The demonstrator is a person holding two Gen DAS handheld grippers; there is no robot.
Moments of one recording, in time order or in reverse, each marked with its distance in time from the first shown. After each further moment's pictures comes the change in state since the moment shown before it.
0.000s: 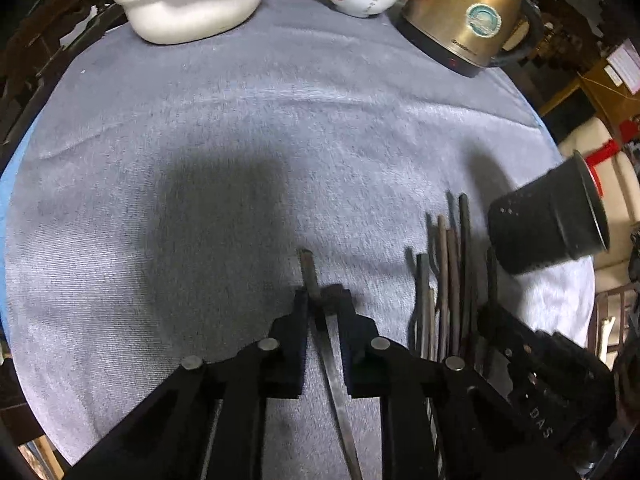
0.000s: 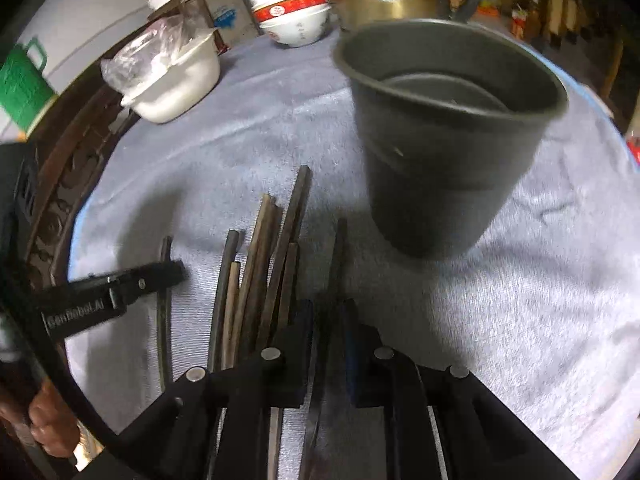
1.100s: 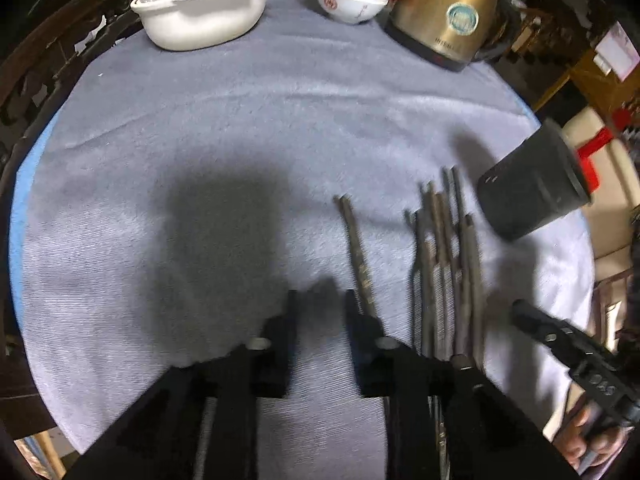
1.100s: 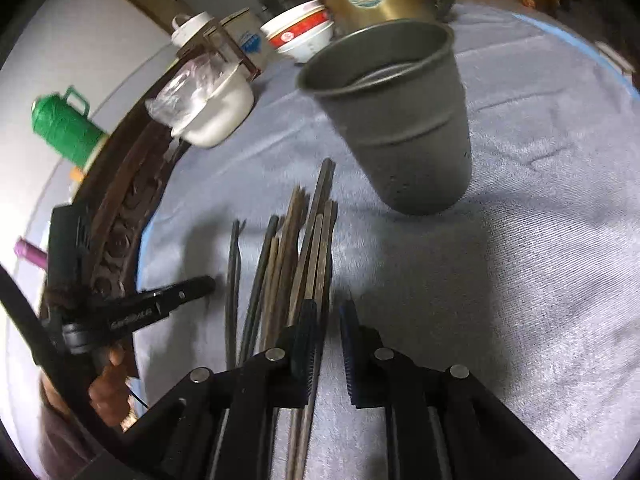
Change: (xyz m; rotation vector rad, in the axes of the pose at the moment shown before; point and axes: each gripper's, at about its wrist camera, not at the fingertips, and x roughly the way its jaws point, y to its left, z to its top) left arm 0.008 -0.017 -0.030 0.041 -0.046 -0.021; right arm -0.033 -0.039 -0.027 0.144 -0.031 0.285
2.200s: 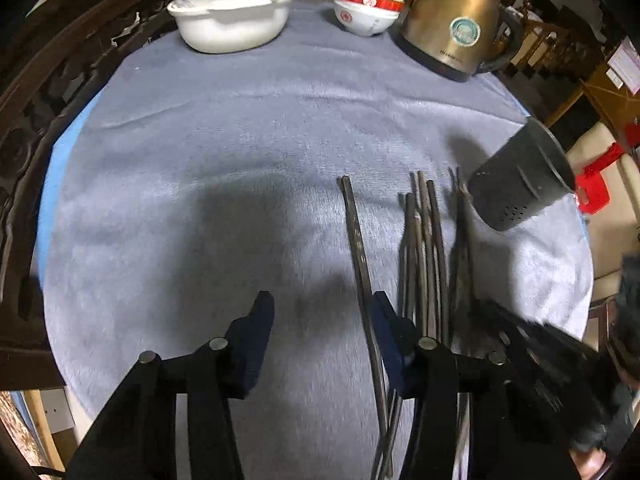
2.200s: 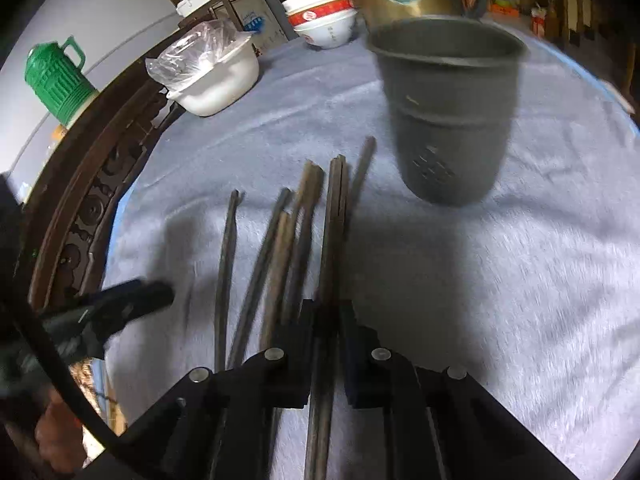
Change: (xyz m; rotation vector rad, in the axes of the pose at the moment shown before) left arm -0.008 -0.041 -0.023 -0.048 -0.018 0.081; right arm 0.010 0.031 -0.019 -0.116 0.030 -0.143
